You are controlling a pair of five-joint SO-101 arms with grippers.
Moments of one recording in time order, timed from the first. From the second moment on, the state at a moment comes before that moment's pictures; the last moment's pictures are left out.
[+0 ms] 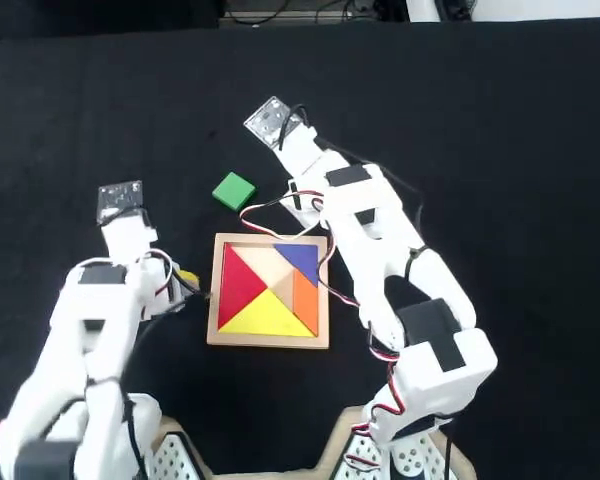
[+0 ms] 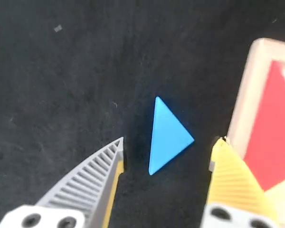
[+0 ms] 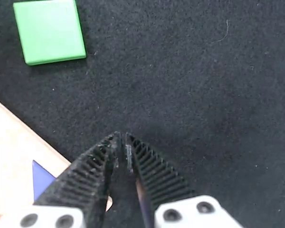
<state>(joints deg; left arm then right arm) -6.1 -27.0 62.5 47.8 7.6 -16.8 10.5 19.3 40.1 29.8</state>
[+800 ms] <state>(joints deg) -6.1 -15.2 53.1 48.5 0.6 -16.8 10.5 19.3 40.1 29.8</state>
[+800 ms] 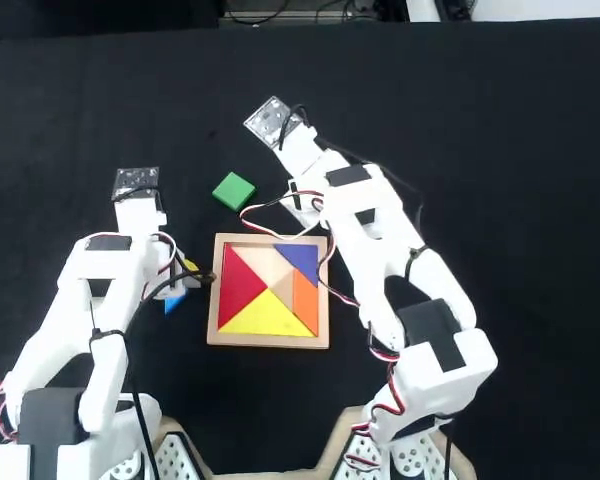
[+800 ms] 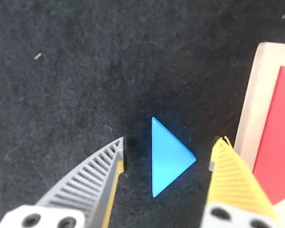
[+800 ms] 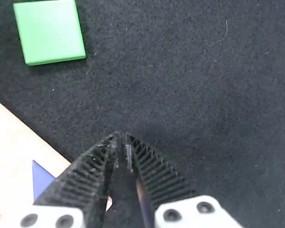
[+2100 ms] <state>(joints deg) -4.7 -8.0 47.5 53.8 -1.4 -16.8 11.0 19.3 40.1 31.7</state>
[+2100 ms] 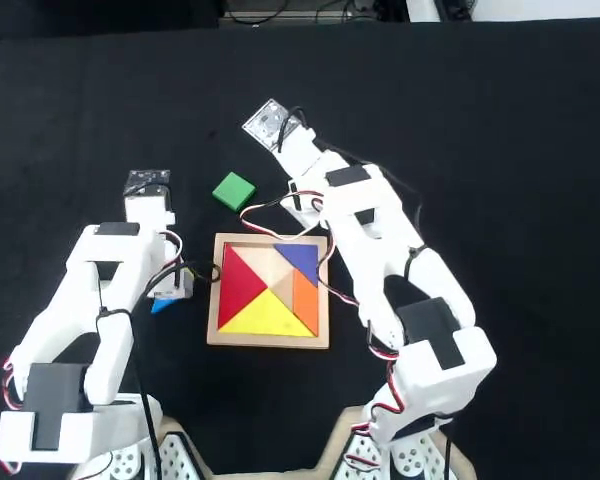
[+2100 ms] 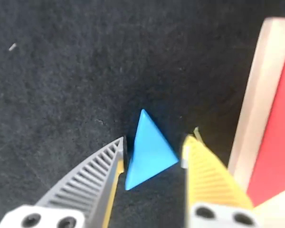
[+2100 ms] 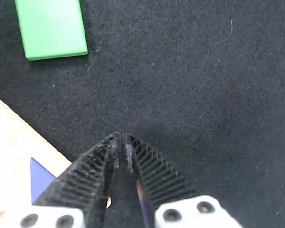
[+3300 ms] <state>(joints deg) -6.1 -7.3 46.5 53.3 -16.0 -16.8 11.0 19.3 40.1 31.8</state>
